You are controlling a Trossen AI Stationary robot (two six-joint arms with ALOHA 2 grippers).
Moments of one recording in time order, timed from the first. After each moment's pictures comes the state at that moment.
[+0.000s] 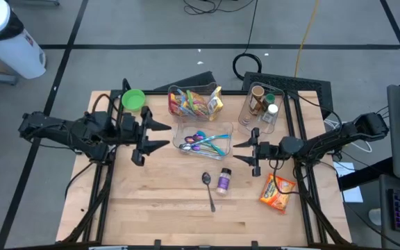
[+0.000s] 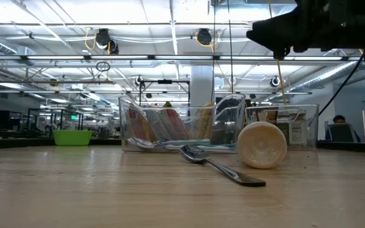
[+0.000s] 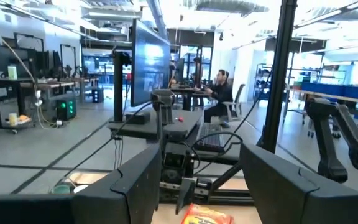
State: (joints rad) left arm -0.17 0.92 0.87 0.24 -0.11 -0.04; right arm 0.18 1.07 0.24 0.92 0.18 -0.12
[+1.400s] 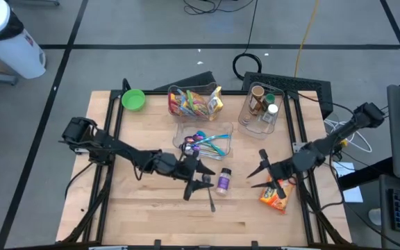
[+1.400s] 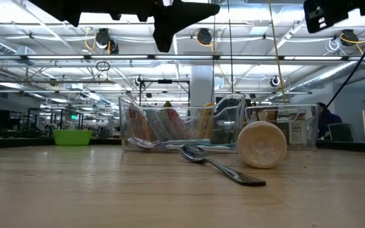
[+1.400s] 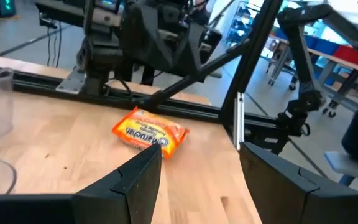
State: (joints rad) left arm -0.28 1.69 0.87 0.72 -0.05 -0.28; right arm 0.56 0.79 0.42 0.18 0.19 0.00
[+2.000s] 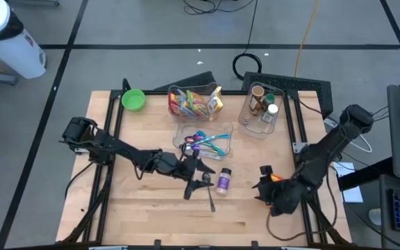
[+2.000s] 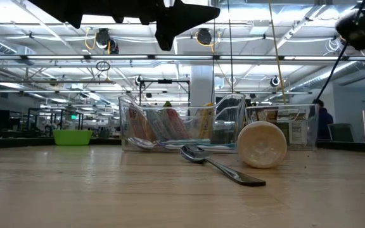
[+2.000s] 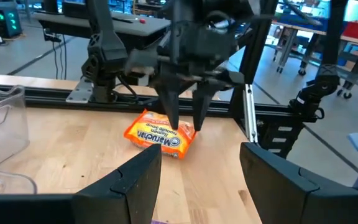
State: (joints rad) left arm -0.27 1.69 0.87 0.71 -0.05 -0.16; right arm 0.83 1.24 0.77 -0.51 0.46 0.47
